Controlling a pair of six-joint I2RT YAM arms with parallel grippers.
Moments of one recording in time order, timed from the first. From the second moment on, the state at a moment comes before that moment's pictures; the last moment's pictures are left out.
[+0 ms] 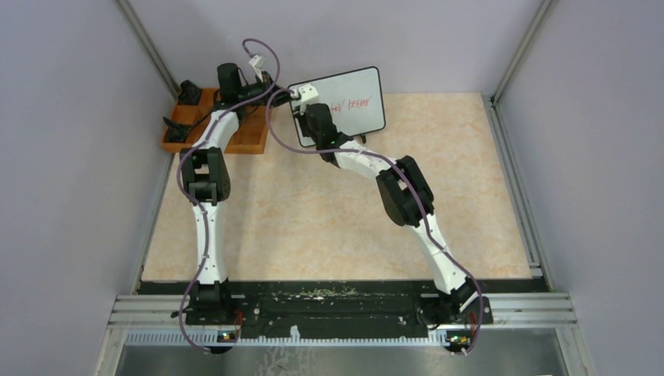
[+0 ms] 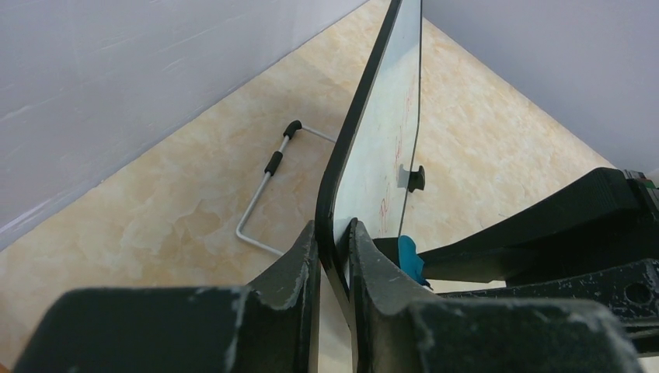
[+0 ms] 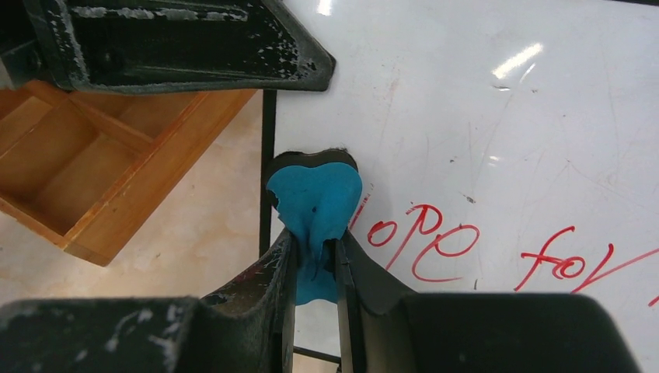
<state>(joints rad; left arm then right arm) -0.04 2.53 2.24 0.11 1.06 -0.20 0.68 2.44 2.02 0.20 0.24 -0.01</state>
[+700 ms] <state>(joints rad) -0.04 2.53 2.24 0.09 1.05 -0.19 0.54 2.35 1.89 0.24 0.24 -0.02</state>
